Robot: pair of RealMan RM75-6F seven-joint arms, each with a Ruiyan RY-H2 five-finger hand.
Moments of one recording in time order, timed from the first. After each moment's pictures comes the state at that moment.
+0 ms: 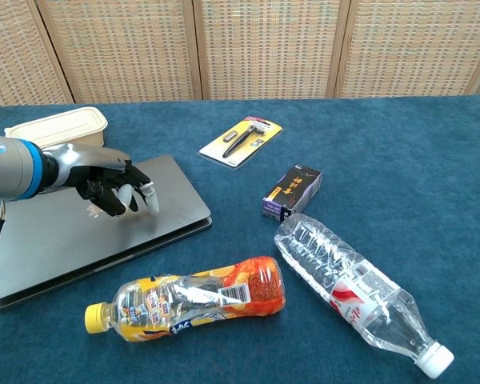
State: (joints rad) left arm -1.03 -1.36 -0.06 -1.80 0.34 0.84 0.34; right arm 0.10 -1.20 0.06 -1.57 -1.47 1.44 -0.14
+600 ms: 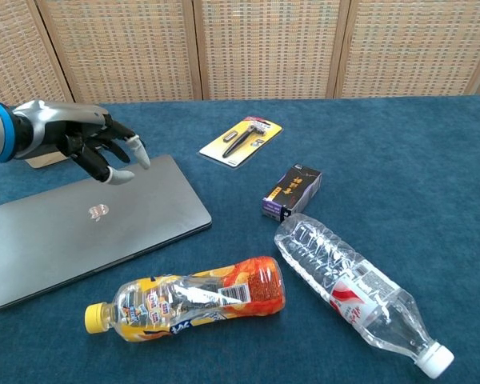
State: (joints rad) left arm -0.92 -1.28 -0.13 -1.84 0.49 0.90 0.19; right arm 0.10 -1.20 0.06 -1.57 -1.47 1.45 -0.14
